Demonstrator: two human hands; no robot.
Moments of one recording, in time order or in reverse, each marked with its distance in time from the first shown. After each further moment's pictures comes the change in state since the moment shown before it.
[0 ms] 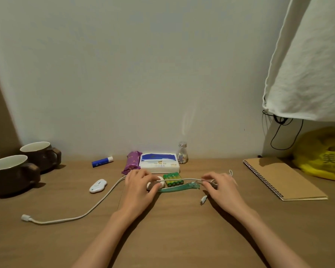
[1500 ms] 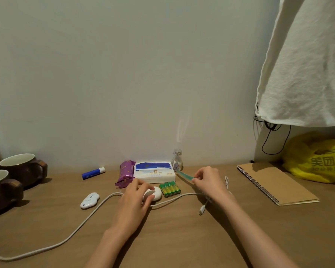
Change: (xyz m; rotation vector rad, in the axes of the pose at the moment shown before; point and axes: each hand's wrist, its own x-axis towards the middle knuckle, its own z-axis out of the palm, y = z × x) left_hand -0.001 -0.011 -0.002 -0.089 -0.087 0.031; right_hand 0.058 -0.024 0.011 0.055 0.012 0.252
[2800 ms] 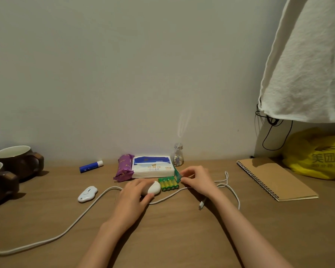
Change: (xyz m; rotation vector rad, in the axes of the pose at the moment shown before) left_hand 0.000 -0.003 0.001 -0.051 -0.095 -0.057; right_hand 0.003 0.000 0.026 0.210 -0.179 -0.149
